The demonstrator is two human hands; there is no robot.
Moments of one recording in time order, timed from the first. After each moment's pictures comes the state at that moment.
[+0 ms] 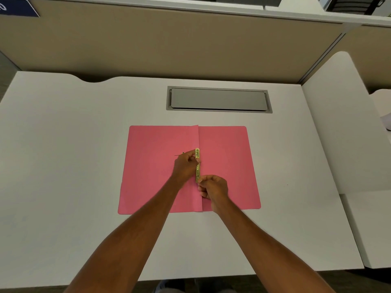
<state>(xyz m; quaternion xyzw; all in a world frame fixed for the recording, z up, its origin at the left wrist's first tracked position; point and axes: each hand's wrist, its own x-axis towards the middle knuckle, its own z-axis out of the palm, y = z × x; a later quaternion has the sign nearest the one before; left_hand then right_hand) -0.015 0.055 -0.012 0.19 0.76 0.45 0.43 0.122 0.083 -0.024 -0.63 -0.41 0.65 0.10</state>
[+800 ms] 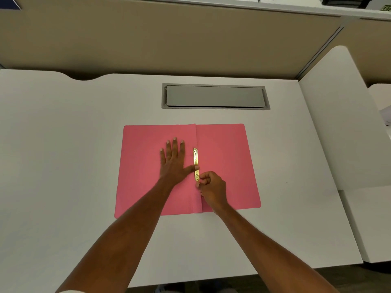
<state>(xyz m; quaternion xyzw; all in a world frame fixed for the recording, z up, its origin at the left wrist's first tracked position) -0.046 0.042 -0.043 0.46 0.84 0.07 0.27 0.124 0.080 -0.036 -0.56 -0.67 0.48 0.09</state>
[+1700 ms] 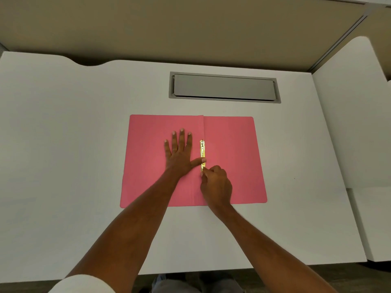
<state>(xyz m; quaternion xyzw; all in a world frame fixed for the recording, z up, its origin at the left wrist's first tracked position) -0.050 0.042 -0.047 0.47 0.84 0.04 0.27 0.117 0.057 -0.015 -0.48 -0.86 0.16 0.00</state>
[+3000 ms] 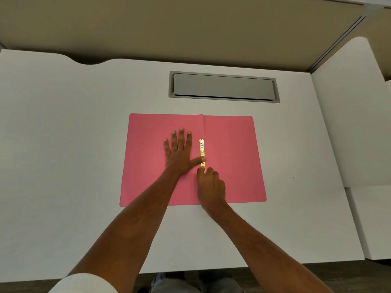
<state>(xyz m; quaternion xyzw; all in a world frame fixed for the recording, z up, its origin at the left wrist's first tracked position) -0.050 0.040 -0.044 0.47 0.84 0.04 0.27 0.111 0.043 -0.017 -0.39 -0.91 0.06 -0.10</state>
